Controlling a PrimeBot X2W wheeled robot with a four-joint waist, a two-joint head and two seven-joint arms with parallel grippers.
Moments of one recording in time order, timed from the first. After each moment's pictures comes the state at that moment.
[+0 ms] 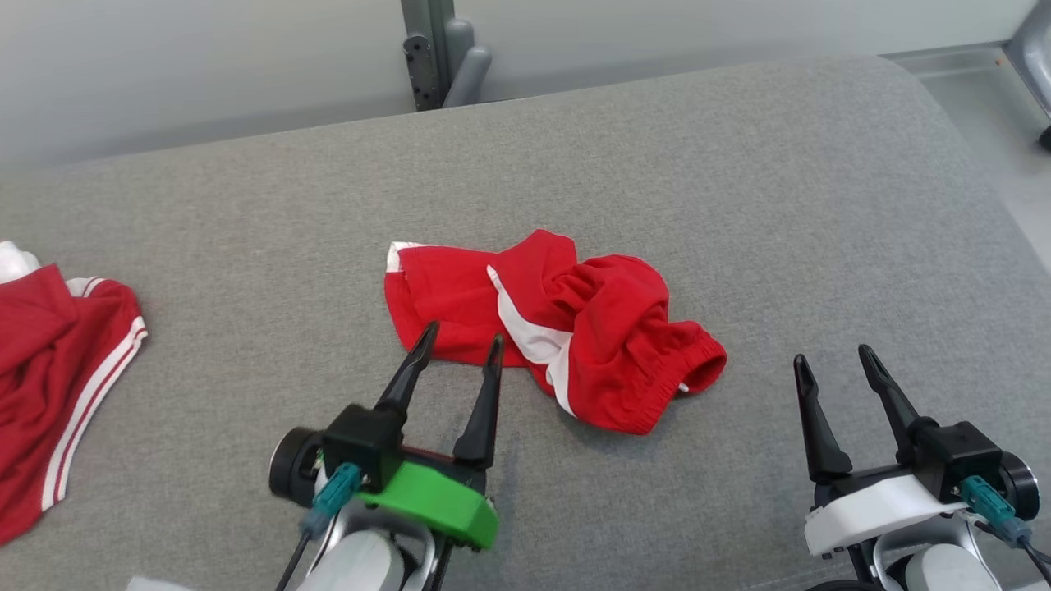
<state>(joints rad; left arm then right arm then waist) -0.30 0.17 -0.68 0.18 -0.52 0.18 -0.26 -0.02 -0.08 0.01 0.13 0.10 0.13 -0.26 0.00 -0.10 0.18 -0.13</state>
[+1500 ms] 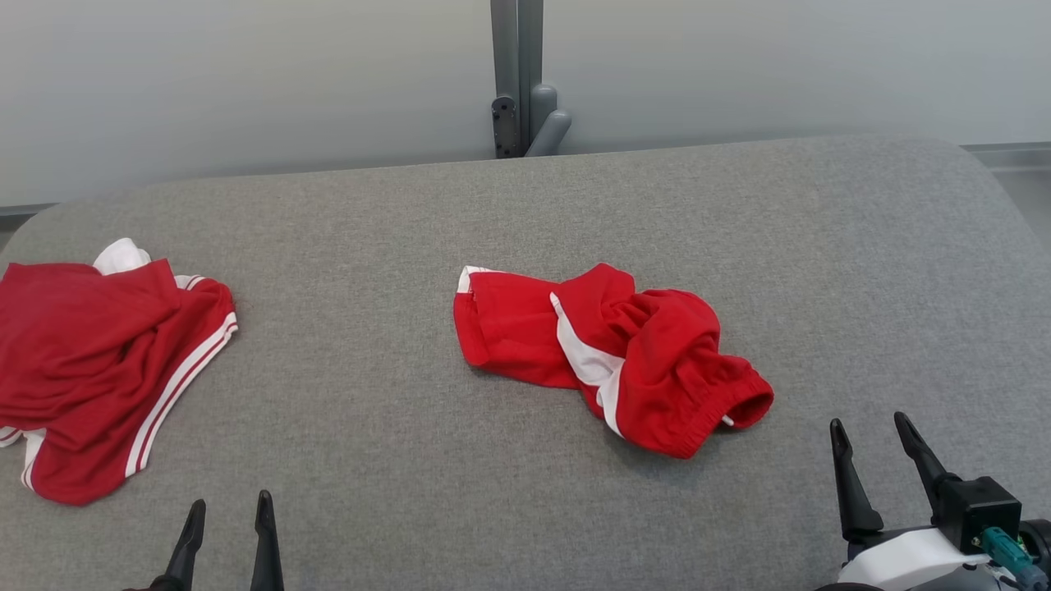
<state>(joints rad) 0.19 0.05 0.07 0.14 -0.20 -0.11 -0.26 0.09 -0.08 -0.08 0.17 0.05 0.13 -0.26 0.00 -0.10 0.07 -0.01</state>
